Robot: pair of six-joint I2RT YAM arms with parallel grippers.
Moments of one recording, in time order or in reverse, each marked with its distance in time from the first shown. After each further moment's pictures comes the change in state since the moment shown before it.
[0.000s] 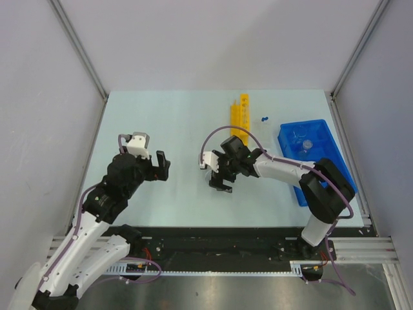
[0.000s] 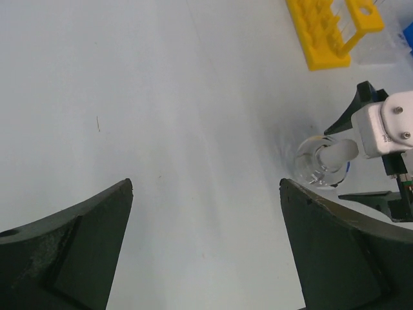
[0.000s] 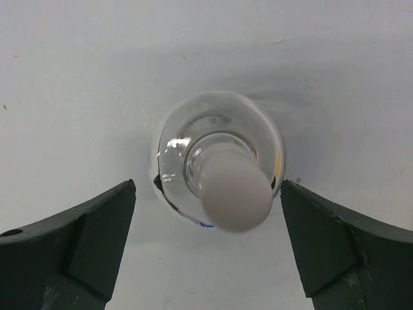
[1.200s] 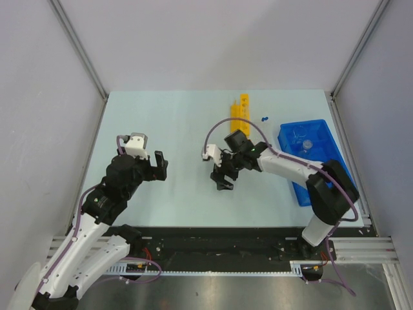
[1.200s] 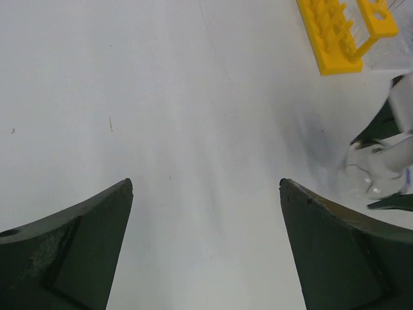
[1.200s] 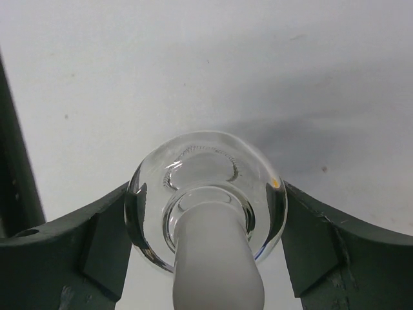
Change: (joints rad) left arm 0.003 -0.021 -0.018 -0.010 -0.042 0.015; right arm -0.005 0.026 0.074 -0.095 -0.061 0.142
